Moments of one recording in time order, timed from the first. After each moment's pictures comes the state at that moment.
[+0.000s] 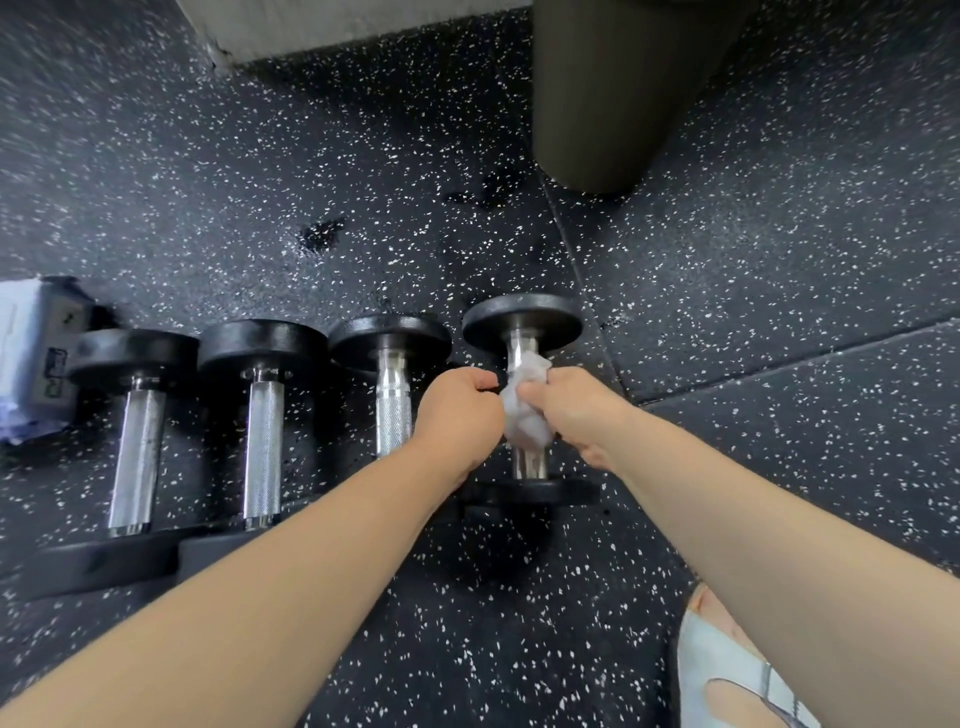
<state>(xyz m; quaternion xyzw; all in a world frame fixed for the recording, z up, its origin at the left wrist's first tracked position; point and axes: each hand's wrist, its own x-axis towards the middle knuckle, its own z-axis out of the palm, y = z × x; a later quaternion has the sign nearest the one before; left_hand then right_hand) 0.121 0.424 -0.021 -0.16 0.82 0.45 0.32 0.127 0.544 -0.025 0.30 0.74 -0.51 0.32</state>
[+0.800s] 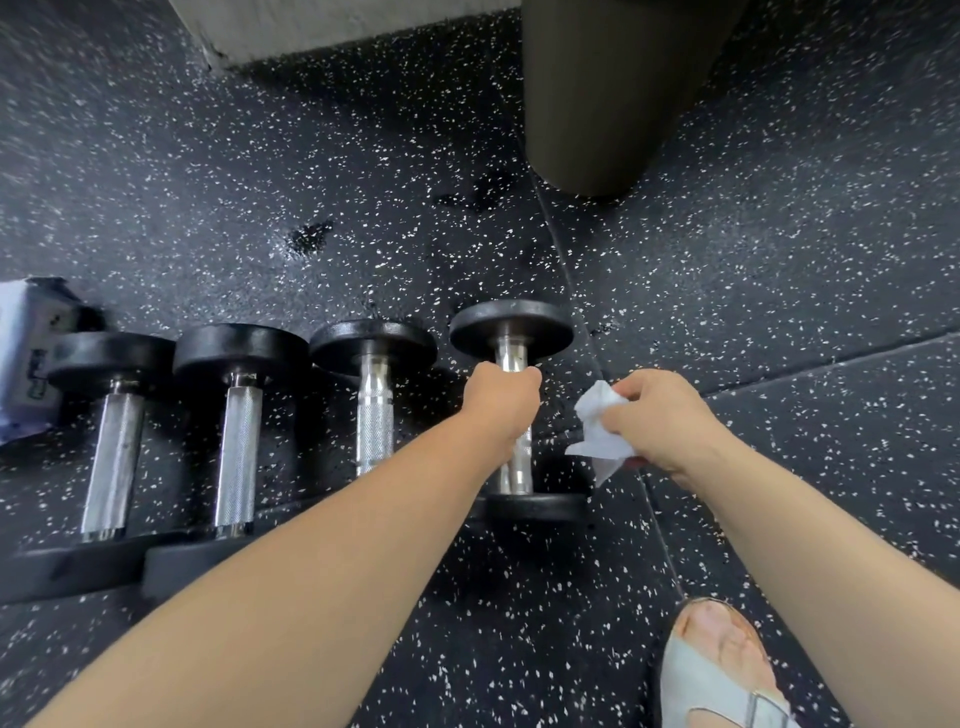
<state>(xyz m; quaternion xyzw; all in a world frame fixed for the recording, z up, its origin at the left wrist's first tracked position) 0.103 0.485 -0.035 -0.27 0.72 0.53 0.35 0.148 0.621 -0.025 0.32 0.81 -0.42 0.26</state>
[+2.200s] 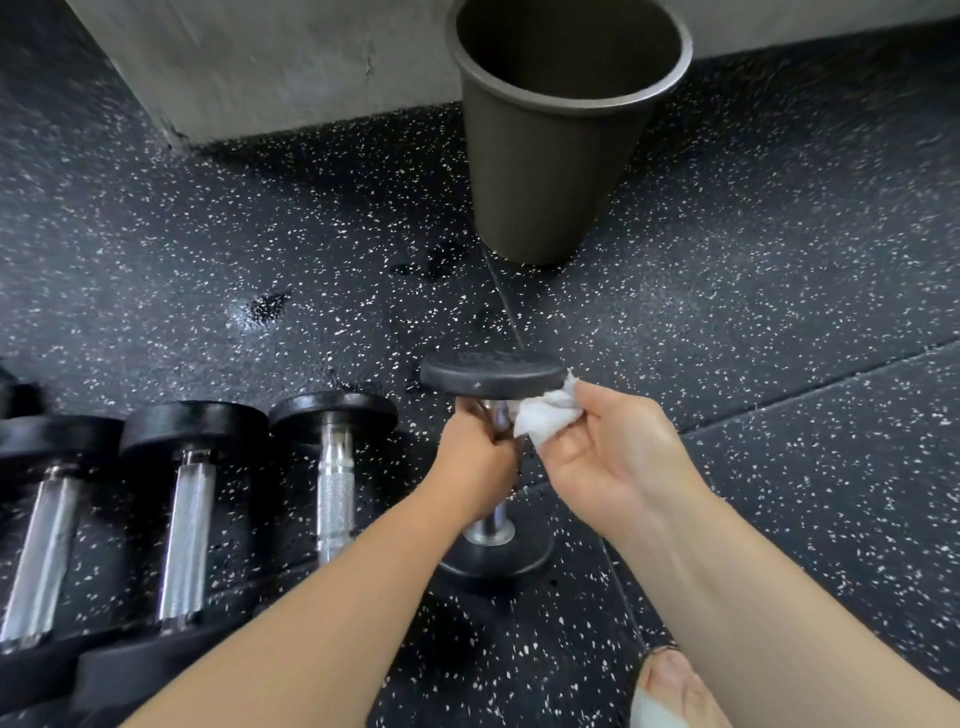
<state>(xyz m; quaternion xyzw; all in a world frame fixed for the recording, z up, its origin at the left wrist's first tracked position) 0.106 0.488 -0.023 -0.04 0.81 0.52 0.28 0.133 0.594 0.039 0.42 0.18 -0.89 0.03</state>
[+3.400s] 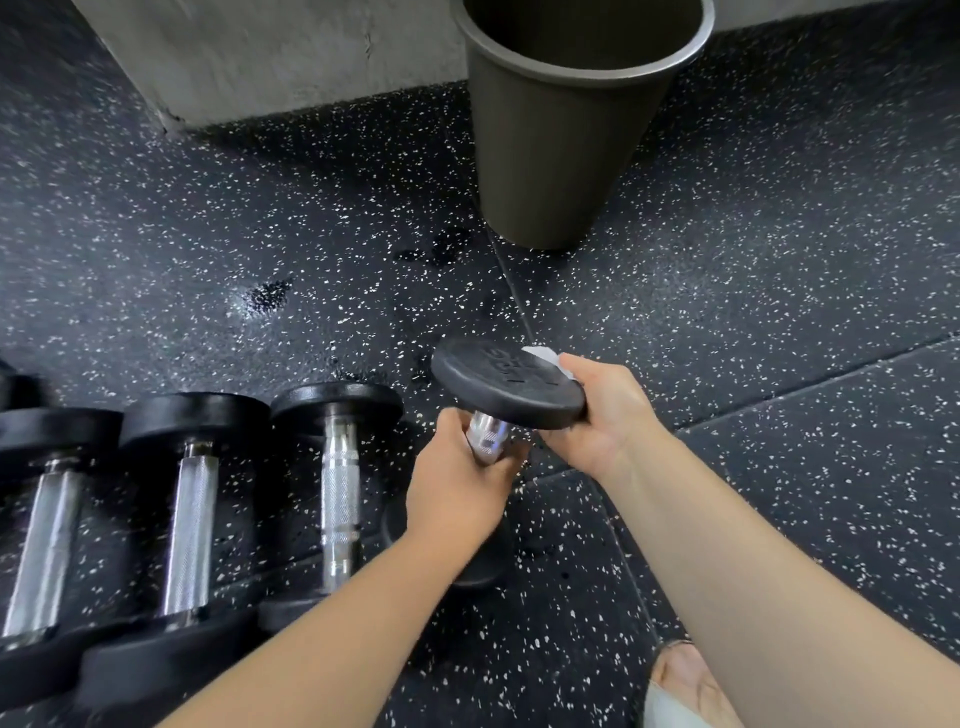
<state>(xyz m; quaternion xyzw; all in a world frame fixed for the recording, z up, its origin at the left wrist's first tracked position) 0.130 0.466 -0.035 -0.07 0.86 0.46 0.19 0.101 0.595 0.003 0.44 0.27 -0.85 0.10</state>
